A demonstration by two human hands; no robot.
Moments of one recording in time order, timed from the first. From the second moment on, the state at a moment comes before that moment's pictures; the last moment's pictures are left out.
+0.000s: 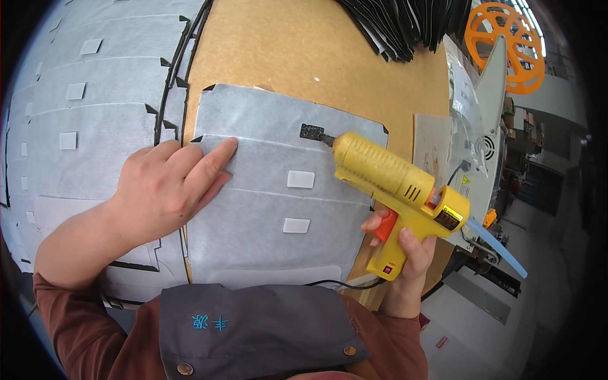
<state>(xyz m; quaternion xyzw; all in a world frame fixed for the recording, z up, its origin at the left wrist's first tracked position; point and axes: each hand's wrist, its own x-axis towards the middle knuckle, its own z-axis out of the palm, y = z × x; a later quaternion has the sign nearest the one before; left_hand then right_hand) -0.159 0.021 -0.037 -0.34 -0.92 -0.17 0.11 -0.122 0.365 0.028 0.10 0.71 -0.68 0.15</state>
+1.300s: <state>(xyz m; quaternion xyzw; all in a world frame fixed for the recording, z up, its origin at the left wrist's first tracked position) -0.160 0.021 -0.037 -0.34 -0.92 -0.17 0.11 -0.118 0.368 0.026 0.09 0.69 -0.70 0.15</state>
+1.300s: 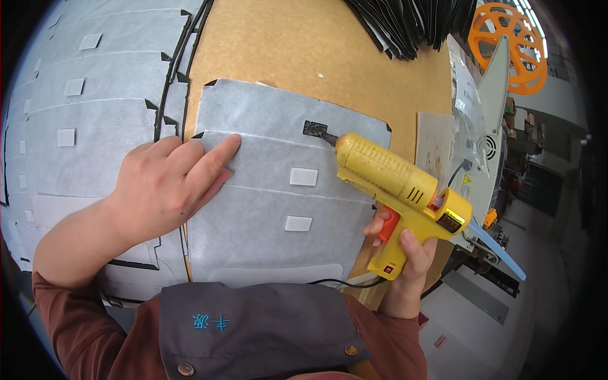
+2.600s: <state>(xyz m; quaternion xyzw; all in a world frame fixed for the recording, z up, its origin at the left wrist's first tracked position) -0.160 0.021 -0.037 -0.34 -0.92 -0.17 0.11 -0.133 0.352 0.026 0.08 0.72 -0.67 0.16</state>
